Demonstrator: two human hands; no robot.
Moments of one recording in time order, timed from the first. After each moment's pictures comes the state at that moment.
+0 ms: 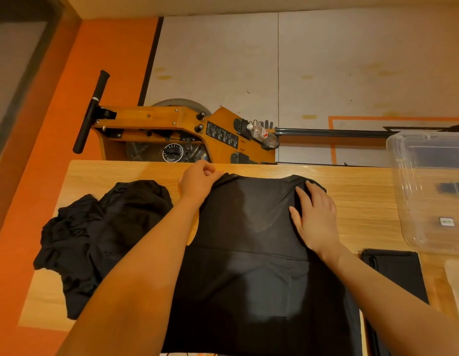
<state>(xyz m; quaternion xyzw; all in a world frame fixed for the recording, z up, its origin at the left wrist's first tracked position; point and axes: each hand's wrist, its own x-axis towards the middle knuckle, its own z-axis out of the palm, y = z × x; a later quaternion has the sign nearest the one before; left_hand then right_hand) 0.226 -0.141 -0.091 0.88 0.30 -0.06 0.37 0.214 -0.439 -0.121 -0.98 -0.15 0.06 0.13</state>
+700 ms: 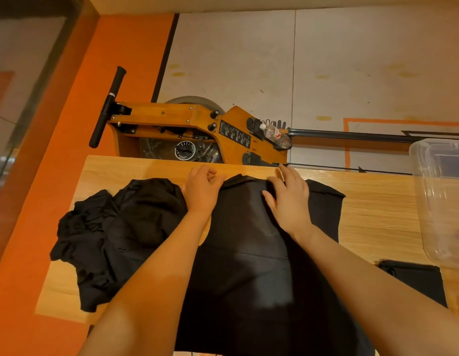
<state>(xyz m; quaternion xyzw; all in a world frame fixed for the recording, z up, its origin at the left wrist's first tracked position) 0.198 -0.138 -0.086 0.89 0.34 0.01 0.29 0.238 -0.345 -0.110 -0.95 -0.20 0.06 0.22</state>
